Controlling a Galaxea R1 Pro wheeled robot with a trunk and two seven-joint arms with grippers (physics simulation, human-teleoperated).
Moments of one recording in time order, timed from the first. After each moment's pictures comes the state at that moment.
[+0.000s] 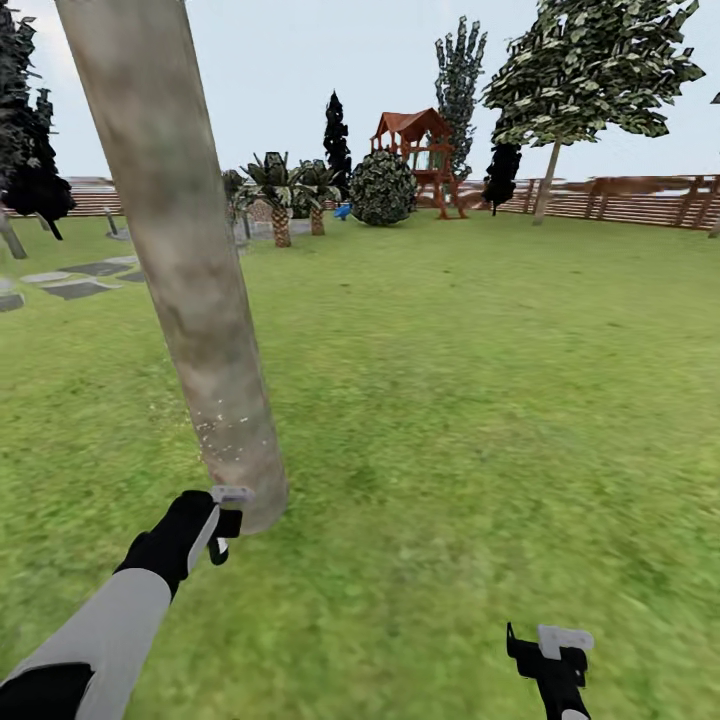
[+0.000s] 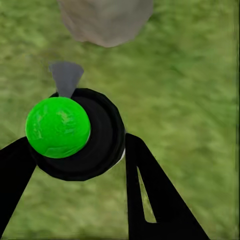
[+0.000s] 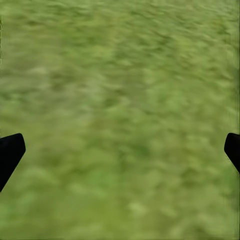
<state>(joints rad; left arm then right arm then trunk) -0.79 0.05 0.06 -0.61 -0.08 0.73 0.04 -0.52 -0.10 0.07 -0.03 -0.08 -0.57 -0.21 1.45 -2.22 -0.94</state>
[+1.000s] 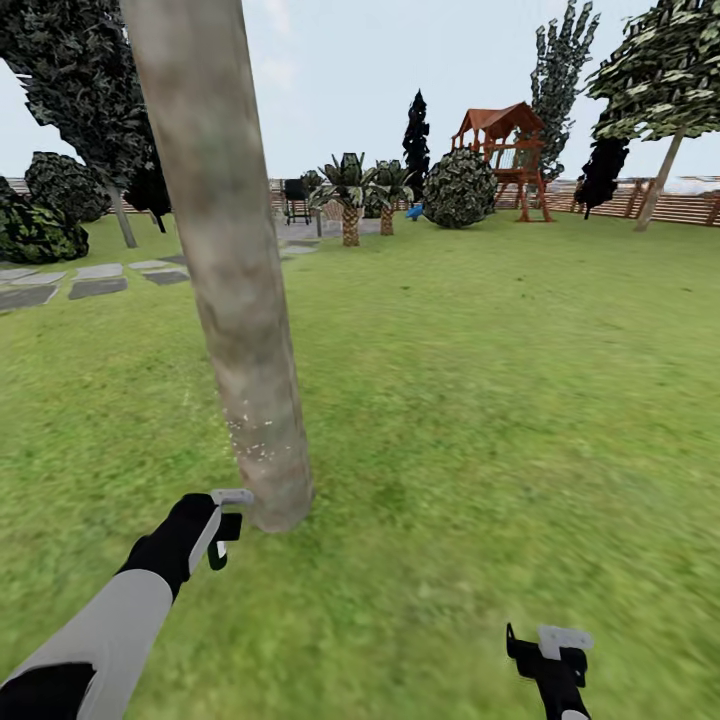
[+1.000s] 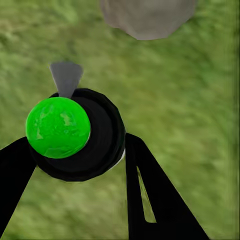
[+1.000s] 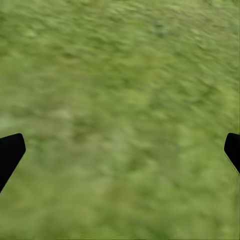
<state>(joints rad) -0.79 0.05 0.06 -0.59 -0.04 0.73 0.09 -0.52 -0.10 0.07 -0.03 -0.08 -0.57 -0.21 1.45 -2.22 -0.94</state>
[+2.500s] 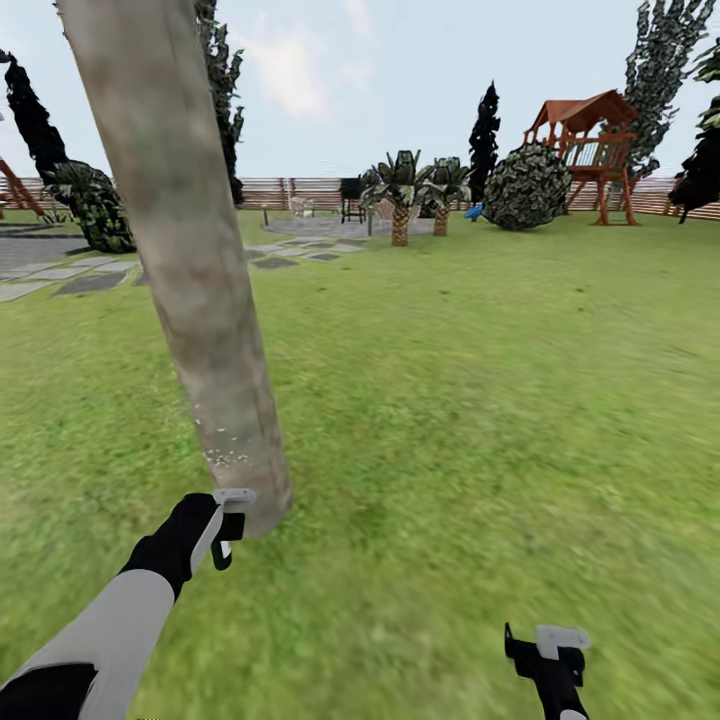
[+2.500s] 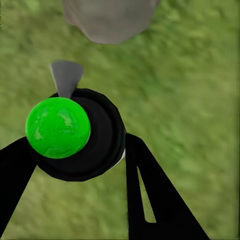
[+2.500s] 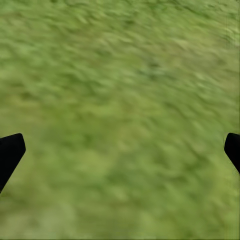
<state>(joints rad) -0.79 0.04 0.06 -0.59 -0.02 0.73 0.08 -0.52 -0.09 0.07 -0.03 -0.08 -0.57 -0.20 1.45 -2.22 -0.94</state>
